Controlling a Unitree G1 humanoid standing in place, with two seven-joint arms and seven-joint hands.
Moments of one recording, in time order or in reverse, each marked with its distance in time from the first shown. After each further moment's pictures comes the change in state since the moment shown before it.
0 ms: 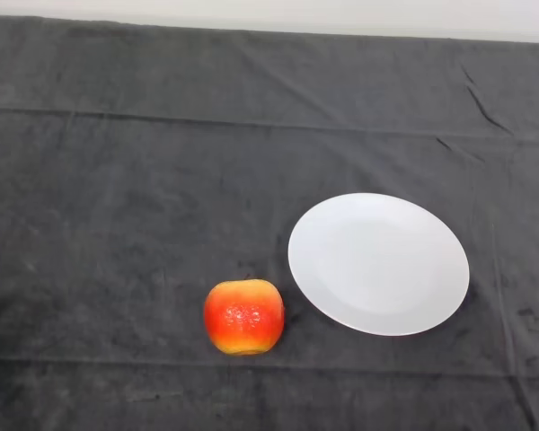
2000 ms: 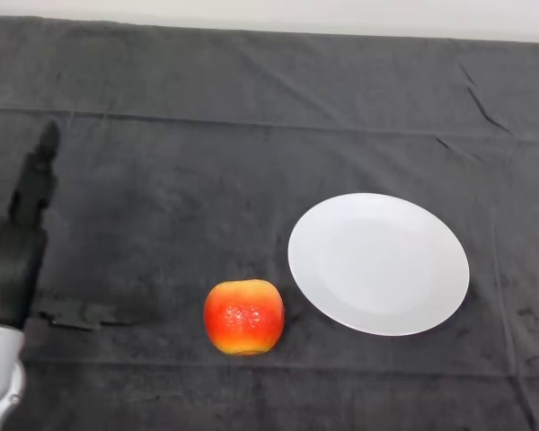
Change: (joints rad) left arm 0.262 -0.044 -0.388 -0.873 0.410 0.304 -0.087; right arm 0.000 0.000 0.001 -0.005 0.001 0.002 0.000
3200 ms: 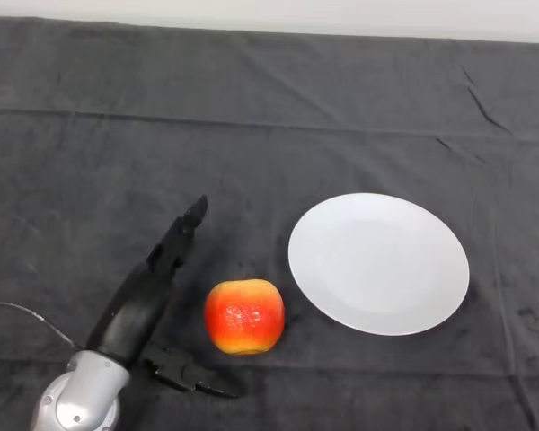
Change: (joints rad) left arm -0.053 -0.080 -0.223 -0.037 0.039 0.127 -0.065; right arm -0.001 0.000 0.002 -0.001 0.002 0.001 0.000
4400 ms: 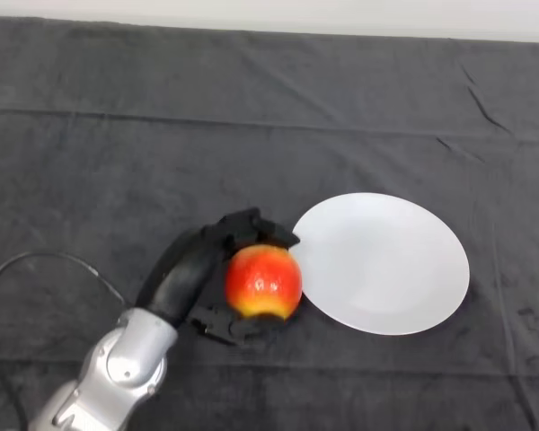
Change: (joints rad) left arm -0.192 -0.025 -0.111 0.097 -0.012 0.016 0.073; right arm -0.001 0.000 0.004 0.000 0.001 -0.001 0.000
